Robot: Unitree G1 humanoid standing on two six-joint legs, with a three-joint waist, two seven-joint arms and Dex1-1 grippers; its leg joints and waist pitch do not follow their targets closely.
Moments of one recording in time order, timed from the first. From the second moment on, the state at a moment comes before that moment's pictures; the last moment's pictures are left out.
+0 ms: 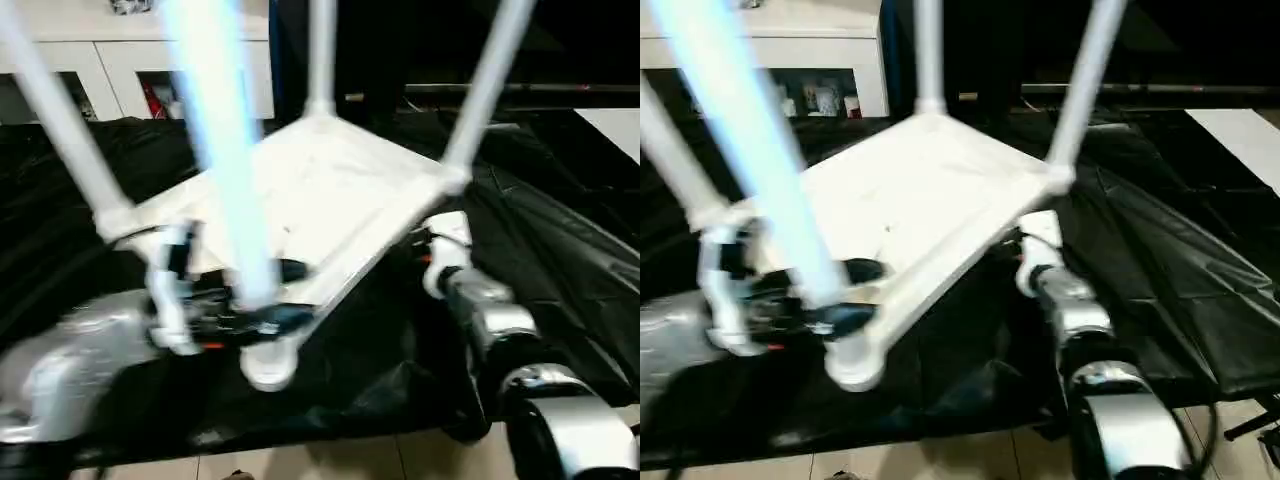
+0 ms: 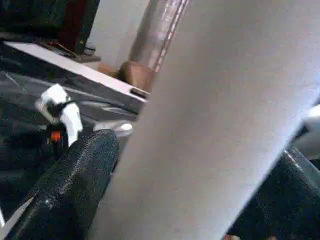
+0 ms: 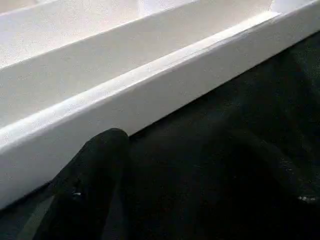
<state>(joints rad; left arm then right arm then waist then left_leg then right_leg) -0.27 0.40 0.02 -0.27 -0.79 0.75 -1.04 -0.75 -0.12 -0.07 1.11 0.06 0.01 0.35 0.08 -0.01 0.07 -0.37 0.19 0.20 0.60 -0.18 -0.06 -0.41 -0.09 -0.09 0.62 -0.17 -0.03</state>
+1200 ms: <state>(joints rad) -0.38 0.48 -0.18 0.04 -0.38 0.45 -0.95 -0.77 -0.12 -0.07 1.08 0.04 -0.09 0.32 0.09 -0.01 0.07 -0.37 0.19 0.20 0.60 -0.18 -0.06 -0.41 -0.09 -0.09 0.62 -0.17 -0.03</state>
